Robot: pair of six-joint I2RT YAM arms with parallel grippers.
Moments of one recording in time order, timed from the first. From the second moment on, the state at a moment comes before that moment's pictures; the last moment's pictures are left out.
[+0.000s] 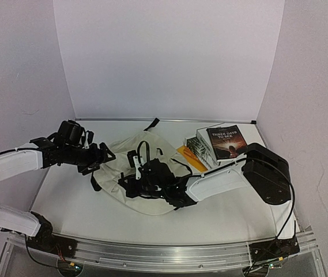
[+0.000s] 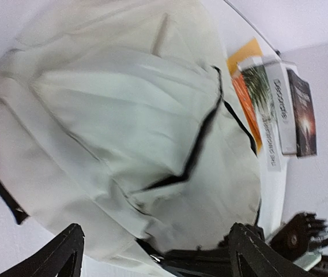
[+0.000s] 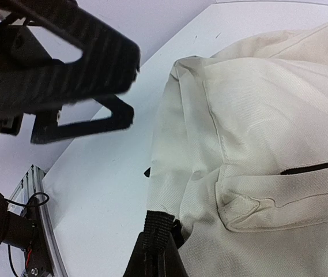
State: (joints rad) left arm -0.53 1.20 0.81 -0.37 0.24 -0.81; right arm 1.17 2.15 1.32 0.47 0.07 0.58
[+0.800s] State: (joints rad) left arm -0.35 1.62 0.92 -0.35 0.13 -0.79; right arm 1.18 2.11 1.28 0.47 0.10 0.59
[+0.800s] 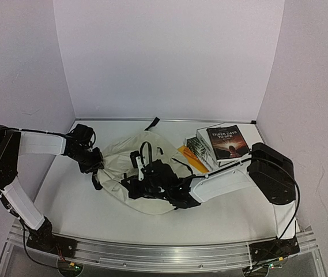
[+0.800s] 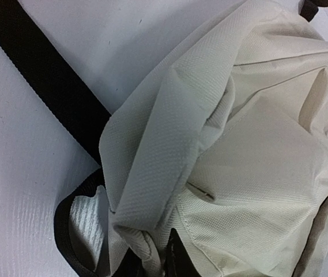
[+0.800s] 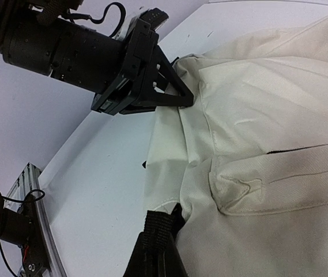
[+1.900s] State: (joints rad) left arm -0.19 1.80 1.15 -0.26 0.31 -0.60; right arm 1.23 1.92 1.12 0.38 0.24 0.65
